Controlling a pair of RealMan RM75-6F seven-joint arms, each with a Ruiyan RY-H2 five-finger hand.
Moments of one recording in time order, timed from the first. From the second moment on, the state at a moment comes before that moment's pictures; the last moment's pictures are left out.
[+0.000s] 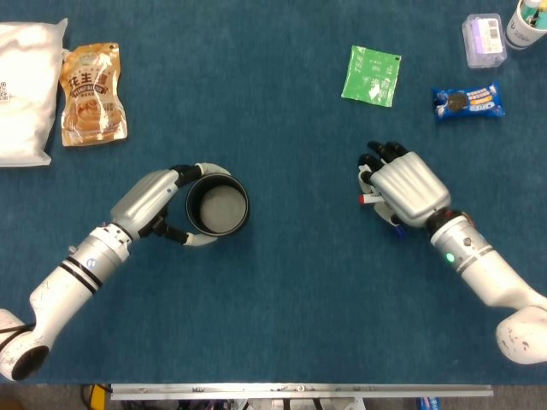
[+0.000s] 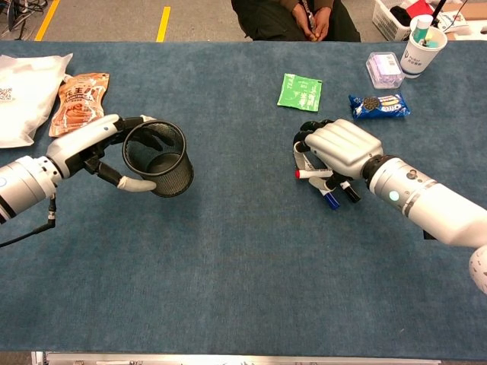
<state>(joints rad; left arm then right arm) -0.58 -1.43 0.04 -1.47 1.57 1.04 -0.69 0.60 -1.65 0.07 -1.40 -1.31 0.91 -0.50</state>
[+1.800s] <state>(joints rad) -0.74 -1.49 -0.08 -1.50 1.43 0.81 -0.63 0.77 -1.36 0.34 -1.99 -1.35 0.92 0.28</state>
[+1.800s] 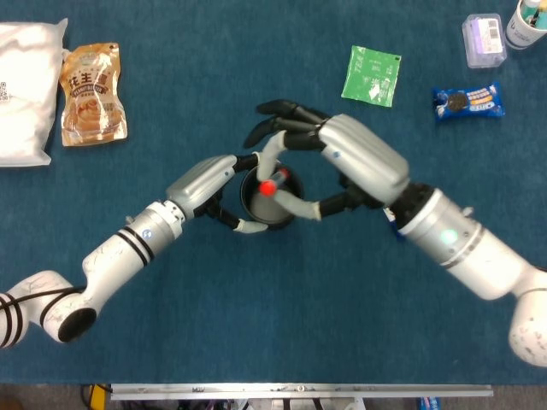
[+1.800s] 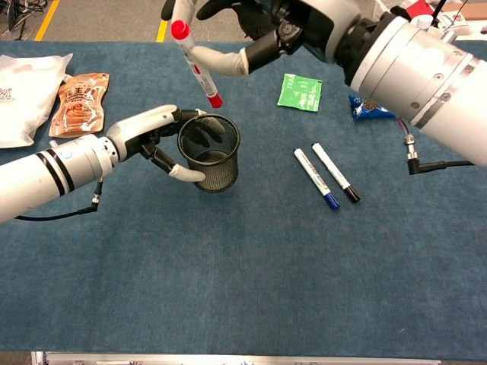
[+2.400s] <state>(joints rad) -0.76 -1.48 -0.10 -1.52 1.41 0.79 -0.63 0.83 -1.48 0.29 -1.87 -1.31 0.91 0.20</state>
